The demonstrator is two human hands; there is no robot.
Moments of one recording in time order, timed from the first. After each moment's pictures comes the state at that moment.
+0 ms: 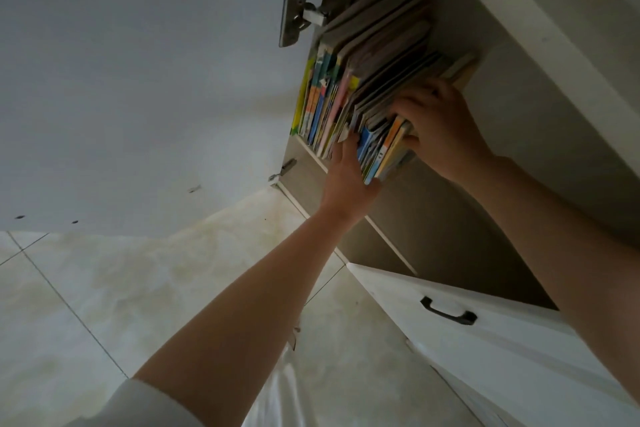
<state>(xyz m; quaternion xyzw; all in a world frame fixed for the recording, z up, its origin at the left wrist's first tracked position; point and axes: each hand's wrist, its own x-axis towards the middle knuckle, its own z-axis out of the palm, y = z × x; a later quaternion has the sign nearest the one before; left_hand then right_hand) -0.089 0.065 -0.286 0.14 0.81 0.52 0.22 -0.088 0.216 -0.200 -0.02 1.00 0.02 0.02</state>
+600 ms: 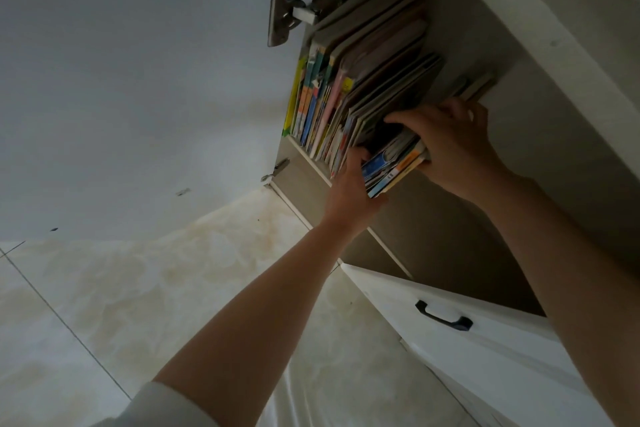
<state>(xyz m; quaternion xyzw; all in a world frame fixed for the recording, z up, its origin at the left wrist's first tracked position) -0.075 0.079 -0.305 0.16 0.80 0.54 0.22 -0.067 0.217 -0.186 0.05 0.99 0.03 0.12</state>
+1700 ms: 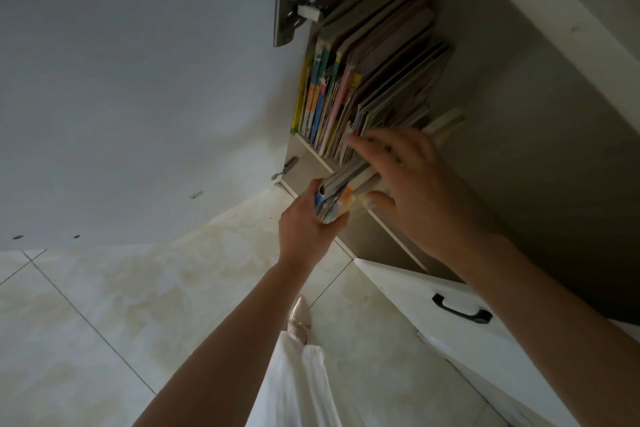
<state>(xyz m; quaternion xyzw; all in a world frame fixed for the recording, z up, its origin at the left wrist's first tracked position) -0.061 -0.009 -0.324 0.14 0.84 0.51 0.14 -0.036 0.135 -0.189 0.04 0.99 -0.10 0.07</state>
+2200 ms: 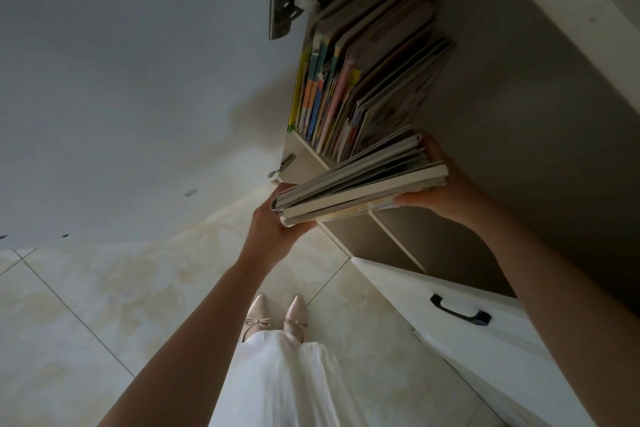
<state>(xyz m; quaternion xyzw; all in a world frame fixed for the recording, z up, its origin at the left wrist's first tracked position) -0.081 -0.051 -0.343 0.16 0.77 0.59 0.21 -0.029 0.216 -0.242 0.21 0.85 -0.45 0.16</state>
